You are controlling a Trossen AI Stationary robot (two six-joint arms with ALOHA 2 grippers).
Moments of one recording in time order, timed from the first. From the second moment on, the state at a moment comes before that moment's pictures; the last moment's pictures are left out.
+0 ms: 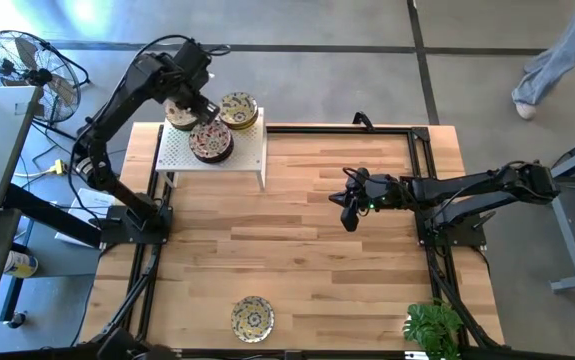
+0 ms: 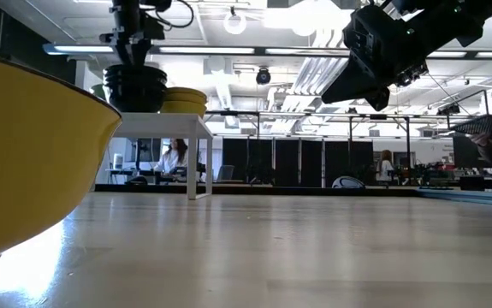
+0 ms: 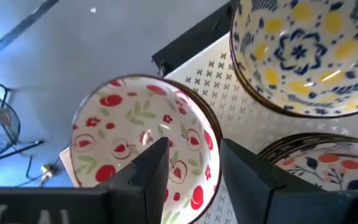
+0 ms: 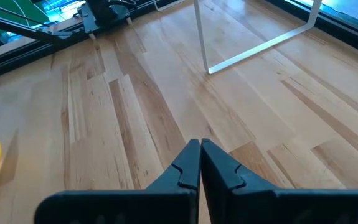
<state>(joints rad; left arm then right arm) 0.86 1.51 1.82 -1.44 -0.27 -0.06 -0.03 1.12 0.59 0.01 0.18 0.40</state>
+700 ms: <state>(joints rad) 0.34 1.33 1.87 -1.28 -0.29 -0.27 -0.03 1.12 0.59 0.01 0.18 0.35</state>
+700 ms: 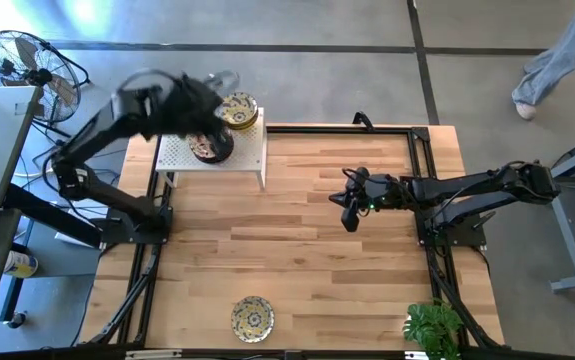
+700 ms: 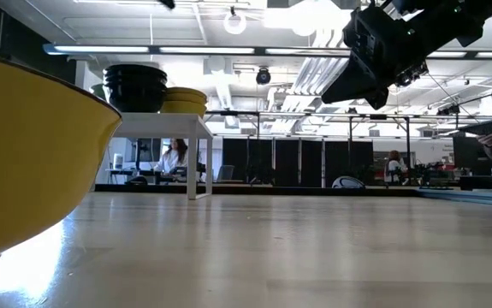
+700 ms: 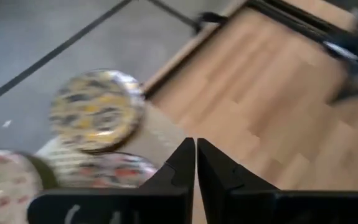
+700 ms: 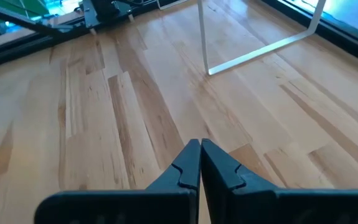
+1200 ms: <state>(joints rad) -0.04 1.57 1.86 -1.27 -0.19 -0.37 -0.10 1.12 0.59 0.01 0.05 0.29</state>
